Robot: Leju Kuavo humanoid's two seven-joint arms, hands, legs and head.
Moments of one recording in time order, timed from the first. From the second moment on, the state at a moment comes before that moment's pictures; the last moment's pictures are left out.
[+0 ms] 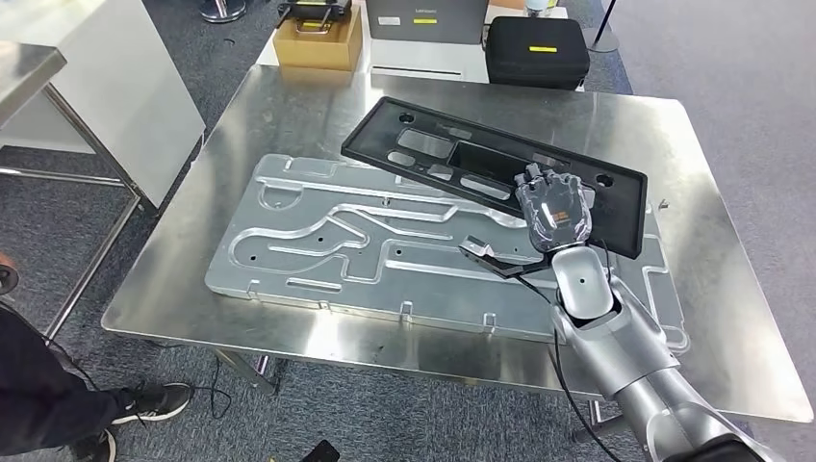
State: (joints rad) left arm -0.20 -0.12 -1.56 -0.14 1.03 0.43 -0.24; right arm -0.72 -0.16 0.54 -1.02 1.49 -0.42 0.19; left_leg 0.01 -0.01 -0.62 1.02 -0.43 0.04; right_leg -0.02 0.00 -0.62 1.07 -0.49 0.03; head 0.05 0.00
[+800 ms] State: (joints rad) left arm -0.18 -0.12 -1.55 -0.14 1.08 0.45 -0.26; right arm -0.46 -0.30 0.48 -1.12 1.49 -0.46 0.14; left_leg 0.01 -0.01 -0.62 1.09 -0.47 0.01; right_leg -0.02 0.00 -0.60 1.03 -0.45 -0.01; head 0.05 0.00
